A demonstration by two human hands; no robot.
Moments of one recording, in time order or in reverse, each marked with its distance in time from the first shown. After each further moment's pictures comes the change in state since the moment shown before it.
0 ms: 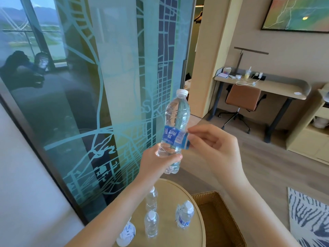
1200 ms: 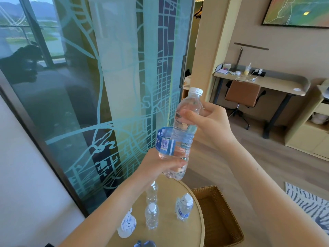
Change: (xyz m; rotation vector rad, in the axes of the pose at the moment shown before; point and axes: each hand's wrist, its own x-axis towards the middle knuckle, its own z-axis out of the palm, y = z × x) left_hand -0.019 -0.005 -0.011 -0.129 -0.351 0.052; right_hand 0.057 0.006 0.000 -0.039 -0.045 0.134
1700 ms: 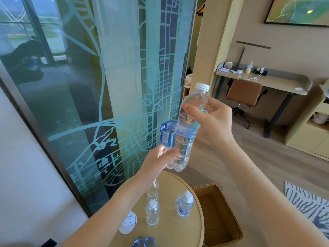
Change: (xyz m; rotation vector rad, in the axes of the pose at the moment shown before) left_hand -0.002 -0.015 -0.002 -0.067 0.074 -0.113; right_hand -0.002 0.002 0.012 -0.022 0.204 -0.048
